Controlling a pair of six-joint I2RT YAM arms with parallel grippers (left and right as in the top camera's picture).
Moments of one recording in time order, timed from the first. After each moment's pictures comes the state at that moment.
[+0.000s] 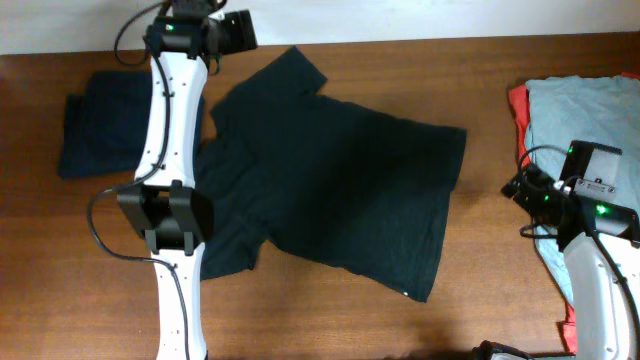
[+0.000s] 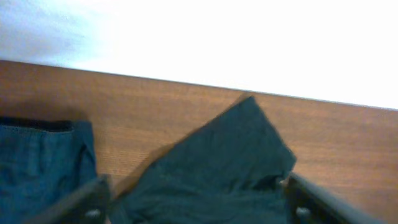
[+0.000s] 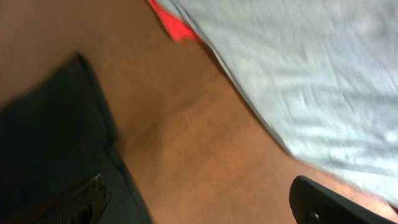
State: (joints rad) left arm -0.12 2.50 2.72 -1.03 0.02 -0.26; right arm -0.34 1.24 0.97 -0.78 0.06 0.48
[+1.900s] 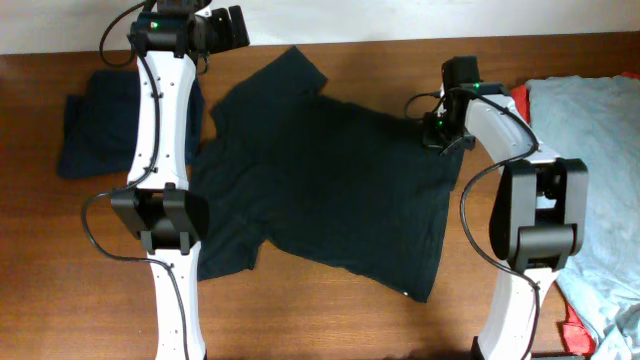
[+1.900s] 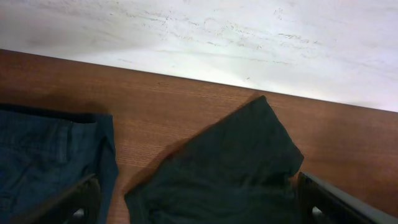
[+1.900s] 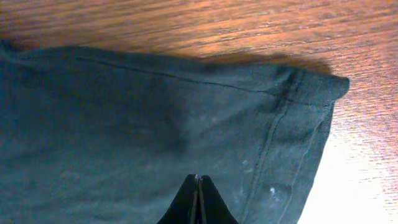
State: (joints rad) left arm -0.09 2.50 2.77 -1.10 0.02 -0.26; right arm 0.02 2.19 1.67 -0.82 0.00 0.19
